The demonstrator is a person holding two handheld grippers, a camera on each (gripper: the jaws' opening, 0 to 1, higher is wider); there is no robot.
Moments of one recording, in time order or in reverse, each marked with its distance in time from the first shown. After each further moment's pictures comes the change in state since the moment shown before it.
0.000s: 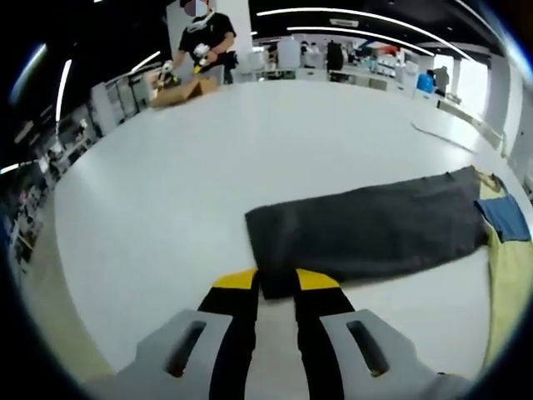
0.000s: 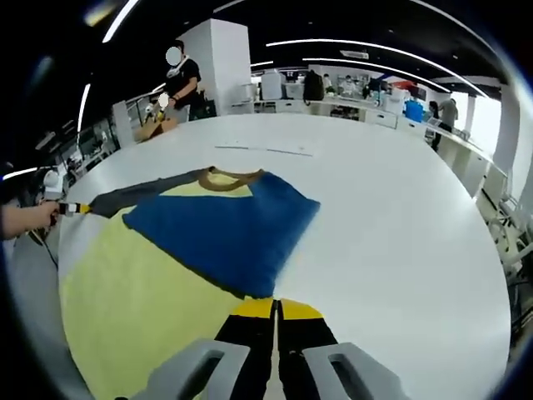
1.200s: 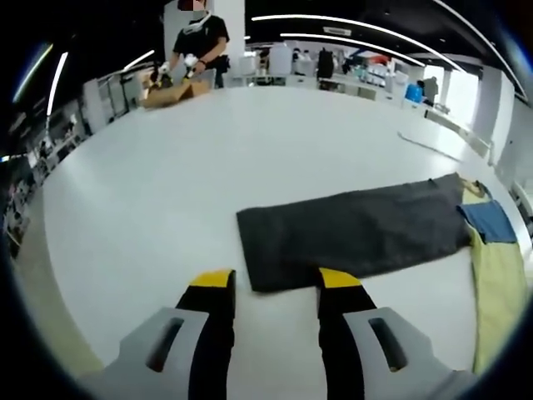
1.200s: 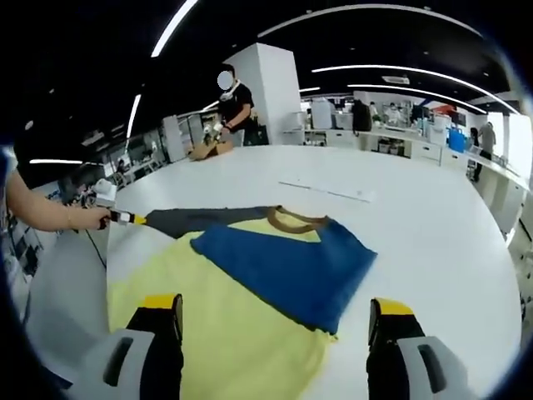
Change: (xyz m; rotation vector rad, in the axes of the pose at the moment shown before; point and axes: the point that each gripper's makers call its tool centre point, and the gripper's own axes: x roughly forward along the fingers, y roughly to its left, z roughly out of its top) left arm -0.009 -0.006 0.001 -0.033 -0.031 -0.085; right arm -0.040 0.068 0.042 -0.110 -0.142 0.259
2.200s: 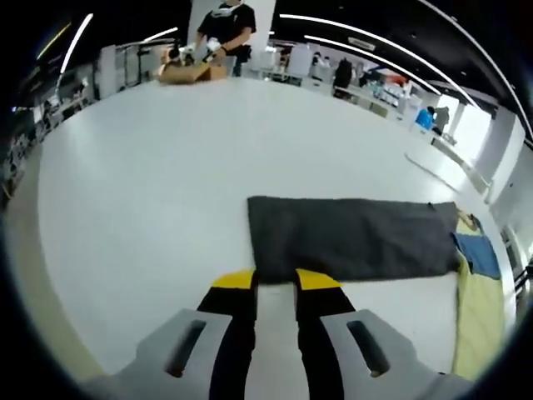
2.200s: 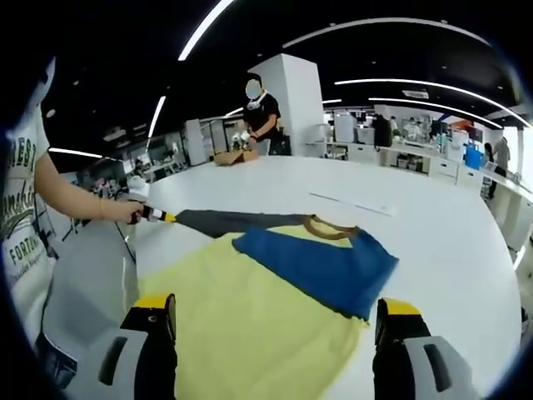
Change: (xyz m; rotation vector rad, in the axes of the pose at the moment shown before) left arm -0.008 0.002 -0.008 -0.216 -0.002 -0.027; right arm -0.035 0.045 -0.009 -0.069 -0.032 0.071
